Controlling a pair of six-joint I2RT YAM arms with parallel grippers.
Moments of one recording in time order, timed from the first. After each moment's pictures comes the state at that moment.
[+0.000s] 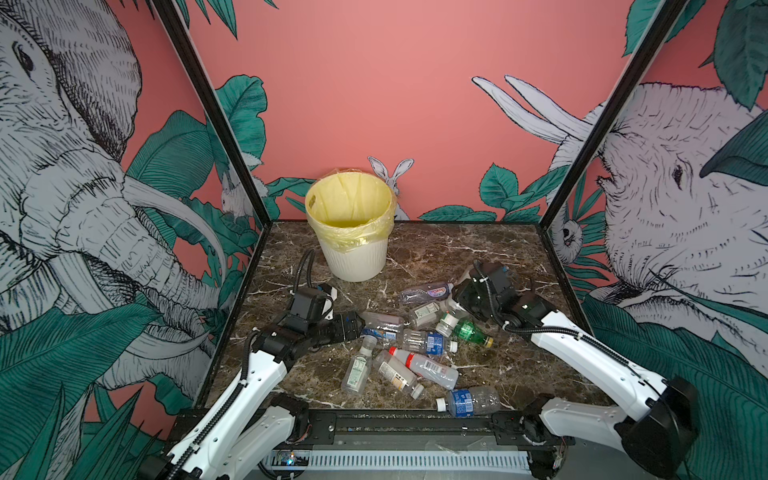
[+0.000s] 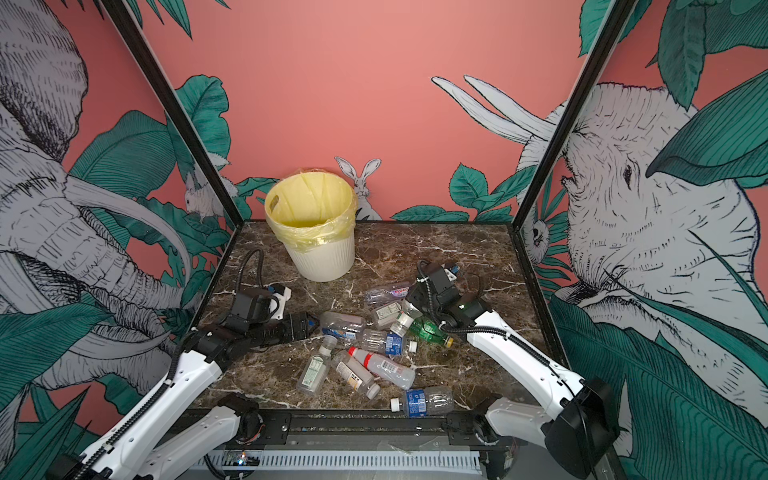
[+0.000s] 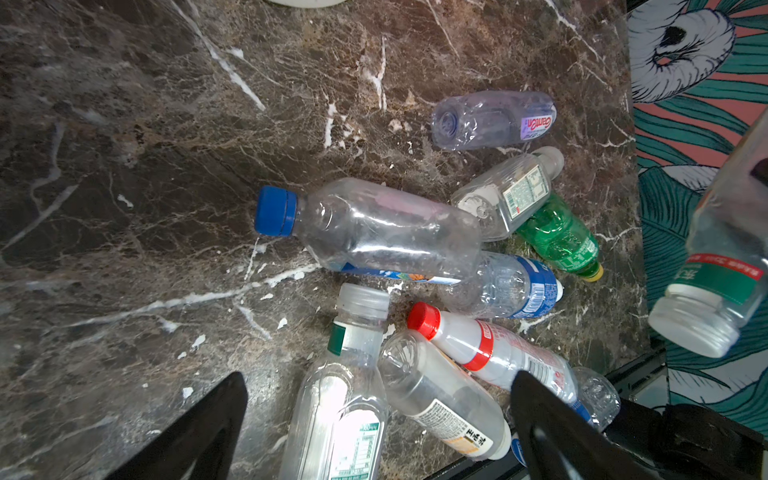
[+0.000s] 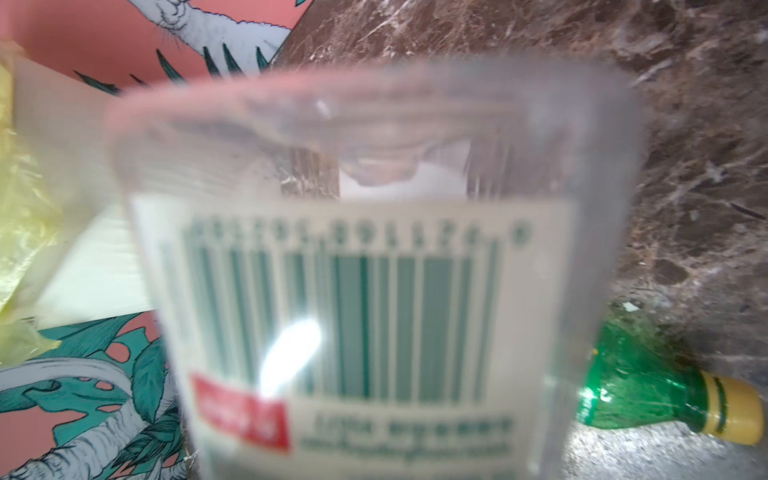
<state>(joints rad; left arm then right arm) -0.41 0.84 0.70 -0.73 0.27 -0.55 0.64 1.20 0.99 -0.57 0.15 1.10</state>
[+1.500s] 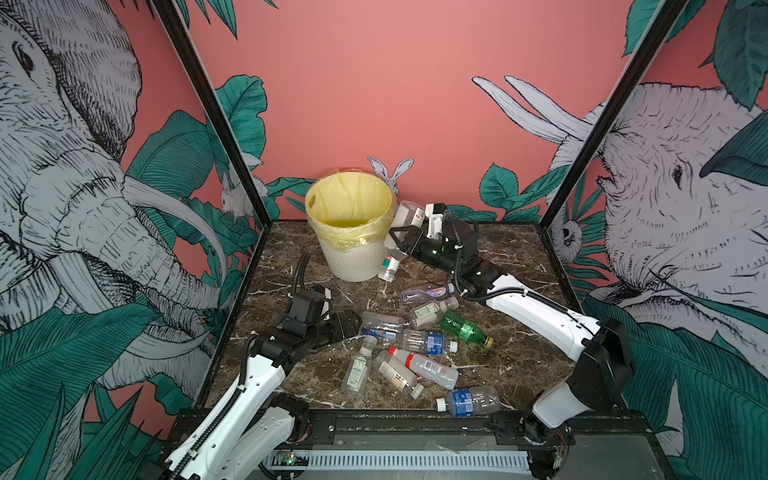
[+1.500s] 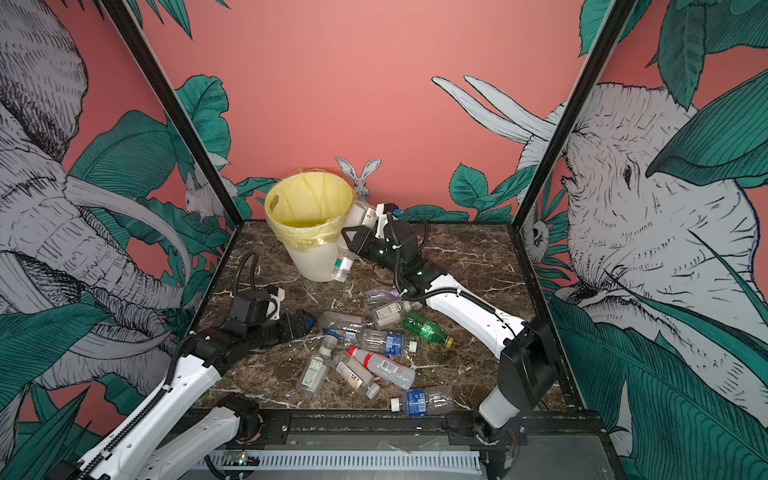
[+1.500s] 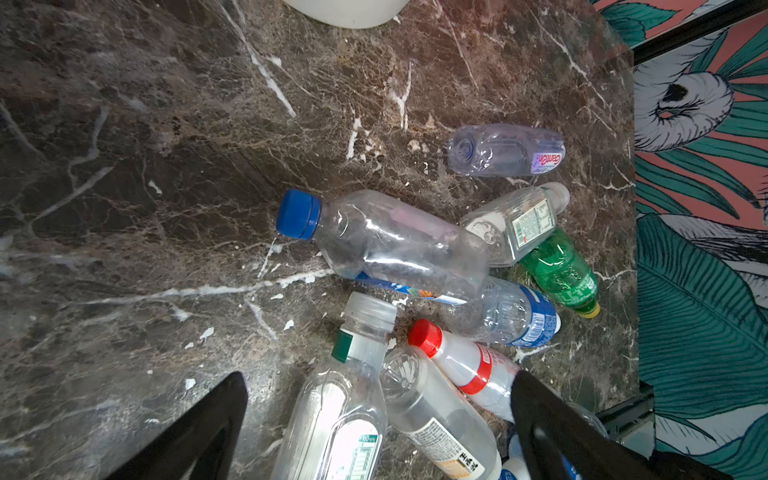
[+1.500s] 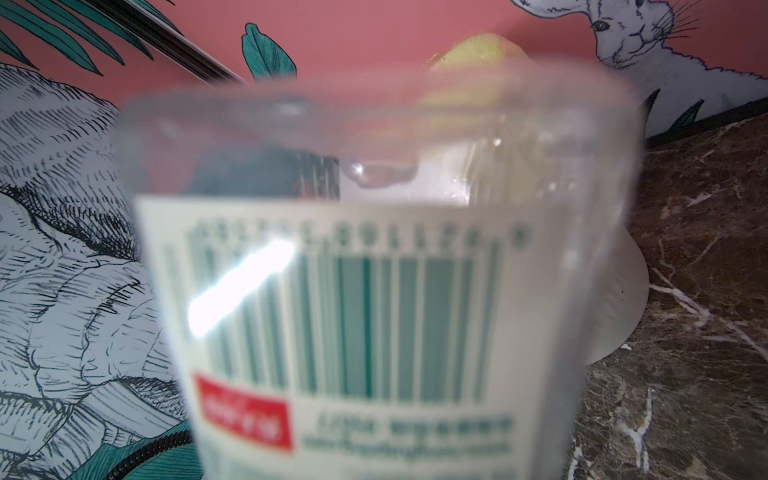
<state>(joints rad) -0.41 0.81 0.69 -0.73 0.22 -0.66 0.72 1.56 1.31 0.12 -0.16 0.90</state>
